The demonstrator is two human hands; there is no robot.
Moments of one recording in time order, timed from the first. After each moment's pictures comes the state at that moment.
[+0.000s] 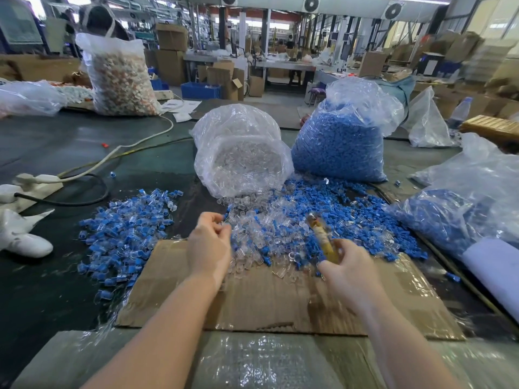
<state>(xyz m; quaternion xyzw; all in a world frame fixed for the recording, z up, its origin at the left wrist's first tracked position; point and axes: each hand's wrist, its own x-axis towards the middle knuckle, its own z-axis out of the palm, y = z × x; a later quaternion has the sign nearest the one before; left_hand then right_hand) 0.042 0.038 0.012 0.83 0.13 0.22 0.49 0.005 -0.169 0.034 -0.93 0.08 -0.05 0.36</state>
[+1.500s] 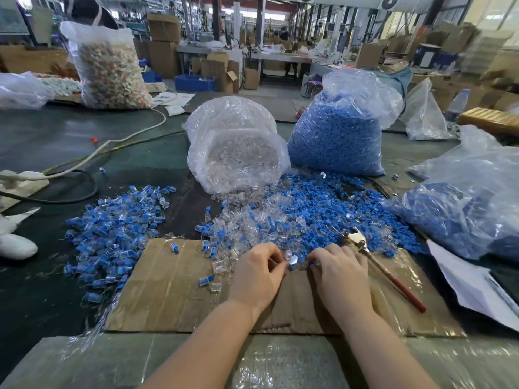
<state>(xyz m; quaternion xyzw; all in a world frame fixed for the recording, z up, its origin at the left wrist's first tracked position) 0.021 -0.023 -0.017 0.90 -0.09 0.12 0.42 0.016 -0.171 -0.009 -0.99 -0.01 -0.14 0.06</state>
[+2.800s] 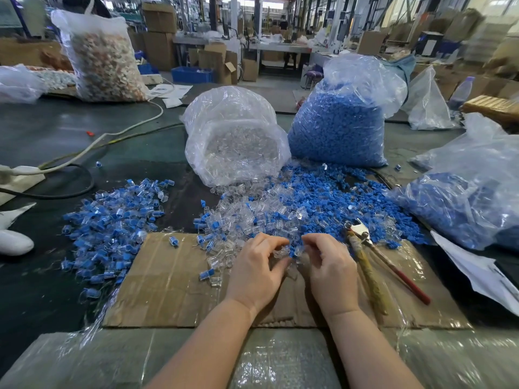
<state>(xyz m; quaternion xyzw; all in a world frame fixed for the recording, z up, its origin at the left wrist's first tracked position) 0.018 -0.018 -0.021 0.88 -0.14 0.19 0.41 0.018 -0.152 -0.023 -0.89 -0.07 -0.33 0.31</state>
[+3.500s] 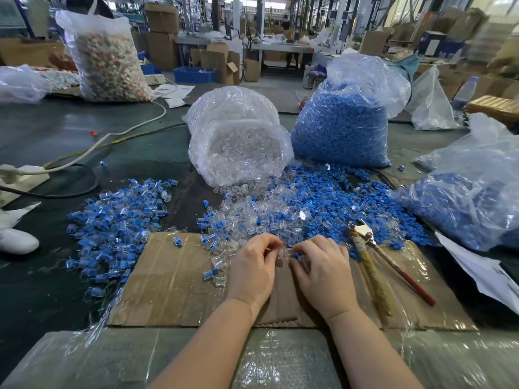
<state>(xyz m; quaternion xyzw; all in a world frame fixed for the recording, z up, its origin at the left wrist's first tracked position) 0.018 -0.015 -0.019 0.87 -0.05 0.17 0.46 0.017 -0.148 -0.023 -0.94 -0.10 -0.26 0.18</state>
